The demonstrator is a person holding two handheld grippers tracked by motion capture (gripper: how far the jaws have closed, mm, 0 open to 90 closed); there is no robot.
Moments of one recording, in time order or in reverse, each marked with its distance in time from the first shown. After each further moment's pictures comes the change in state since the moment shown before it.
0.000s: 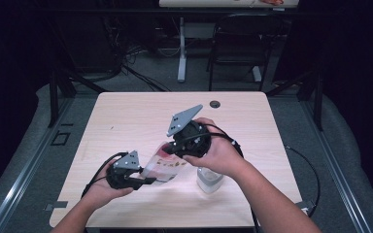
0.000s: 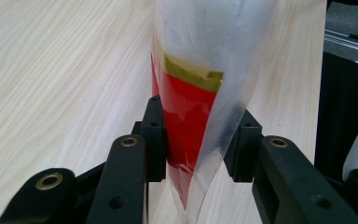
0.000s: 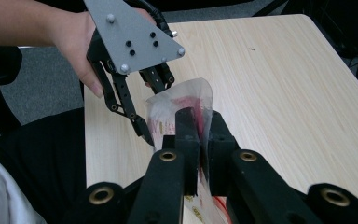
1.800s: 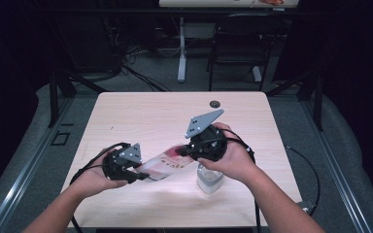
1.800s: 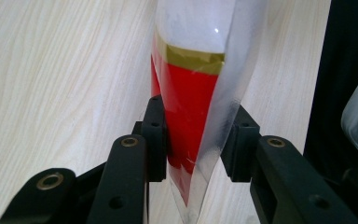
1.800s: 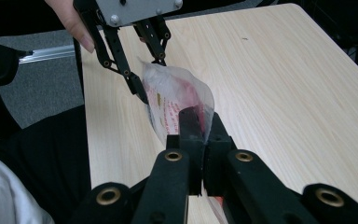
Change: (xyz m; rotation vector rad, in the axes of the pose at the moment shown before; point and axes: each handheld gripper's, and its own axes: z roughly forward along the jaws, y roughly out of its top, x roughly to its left) left arm 0.004 0.040 -0.025 0.259 0.010 0.097; right arm -0.005 -0.035 -0.015 -0.040 -0.006 0.077
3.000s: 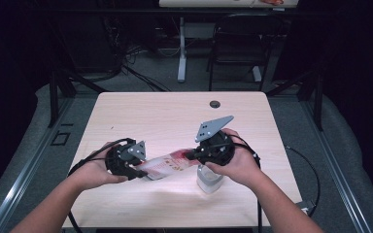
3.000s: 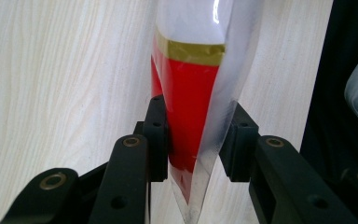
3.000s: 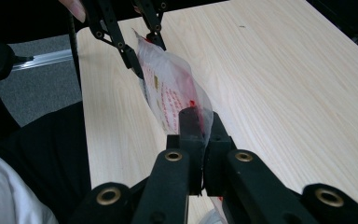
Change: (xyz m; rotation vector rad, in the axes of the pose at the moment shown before) left arm 0.004 0.019 -0.006 0.136 -0.003 0.048; right arm -0.006 -0.028 0.000 -0.015 0.001 0.047
